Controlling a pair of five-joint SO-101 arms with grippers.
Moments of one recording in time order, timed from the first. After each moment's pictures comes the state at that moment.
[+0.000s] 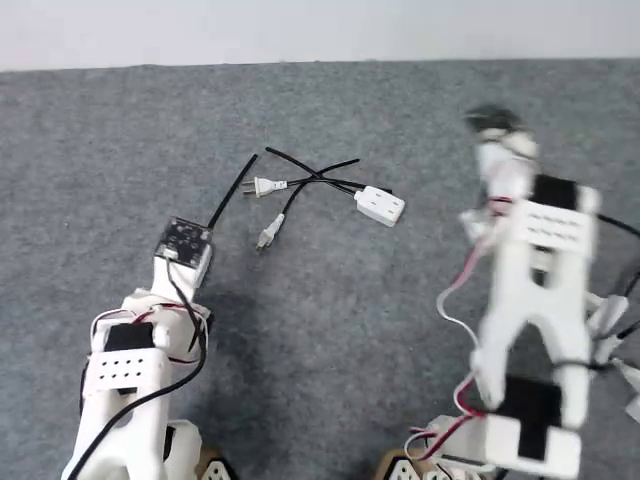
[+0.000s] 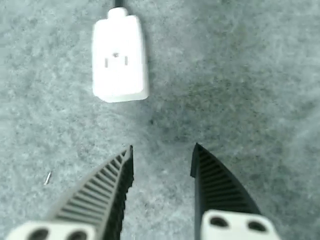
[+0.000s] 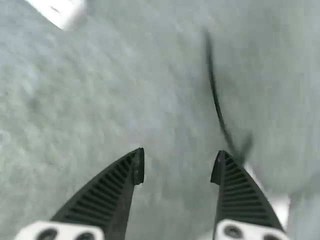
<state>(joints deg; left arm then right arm) -9.1 -44.4 73.9 48.6 -18.0 8.1 -3.5 10.0 69.1 34.3</state>
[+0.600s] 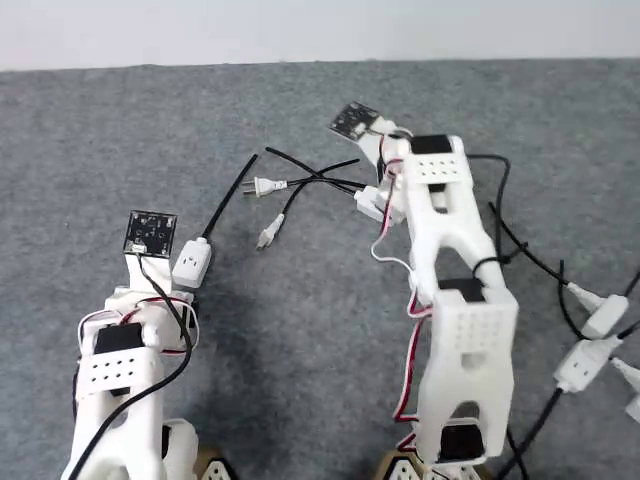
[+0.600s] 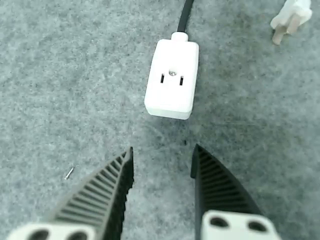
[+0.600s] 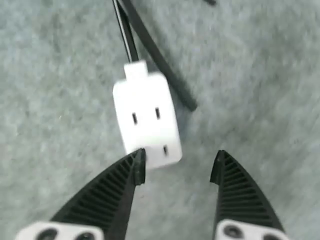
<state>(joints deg) -13.3 -44.4 73.9 44.1 -11.2 -7.2 42.8 -32.3 70.2 46.1</state>
